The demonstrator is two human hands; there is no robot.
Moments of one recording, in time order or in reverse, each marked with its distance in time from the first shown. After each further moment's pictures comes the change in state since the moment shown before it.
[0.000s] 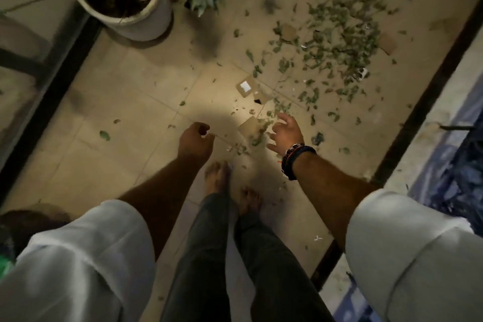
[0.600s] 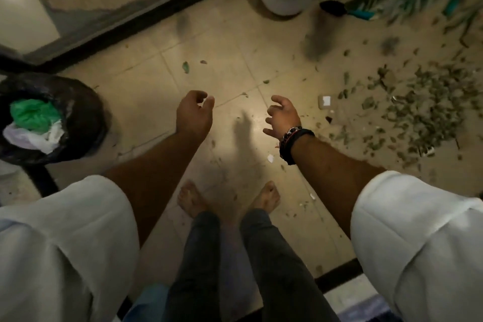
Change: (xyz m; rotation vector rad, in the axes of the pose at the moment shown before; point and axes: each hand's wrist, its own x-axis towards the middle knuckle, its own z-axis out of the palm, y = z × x) left_hand -0.050 -0.184 -0.129 -0.460 0.473 -0.230; right_hand -0.104 0.060 0.212 -0.529 -0.356 -0.161
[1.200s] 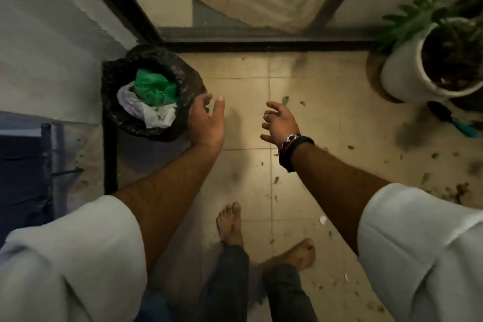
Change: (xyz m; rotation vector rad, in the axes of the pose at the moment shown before) left_hand 0.088 -0.151 -0.207 -0.503 0.485 -0.204; right_hand -0.020 -0.019 0.329 -0.359 -0.314 -0.131
